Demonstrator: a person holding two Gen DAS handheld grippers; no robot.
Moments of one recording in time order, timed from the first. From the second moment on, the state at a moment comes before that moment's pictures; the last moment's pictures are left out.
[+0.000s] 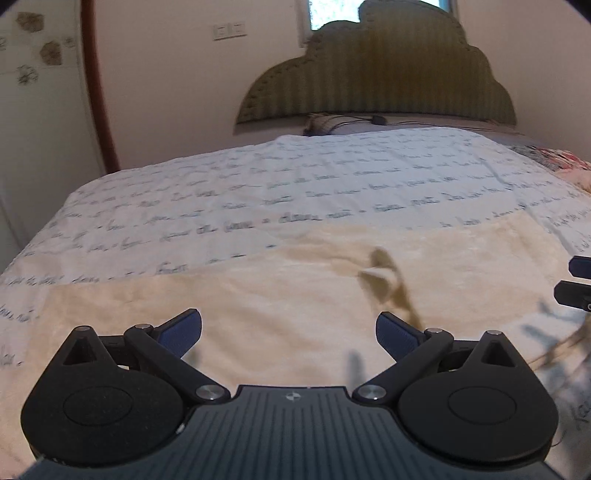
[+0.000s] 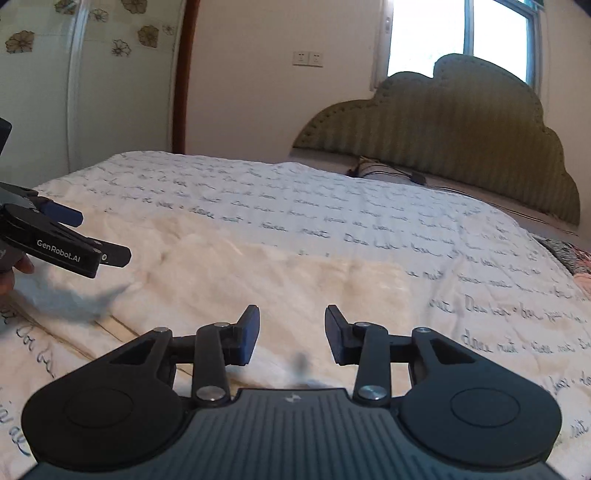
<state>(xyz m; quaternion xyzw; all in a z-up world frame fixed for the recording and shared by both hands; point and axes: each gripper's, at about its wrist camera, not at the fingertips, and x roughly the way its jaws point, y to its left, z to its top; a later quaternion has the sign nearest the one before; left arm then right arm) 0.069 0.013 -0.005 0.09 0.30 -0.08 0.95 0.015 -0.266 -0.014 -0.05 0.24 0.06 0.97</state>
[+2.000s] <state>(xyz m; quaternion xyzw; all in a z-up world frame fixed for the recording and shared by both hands) 0.117 0.270 -0.049 -0.43 0.39 -0.10 0.81 0.036 0.068 -0.048 -0.38 0.10 0.30 0.87</state>
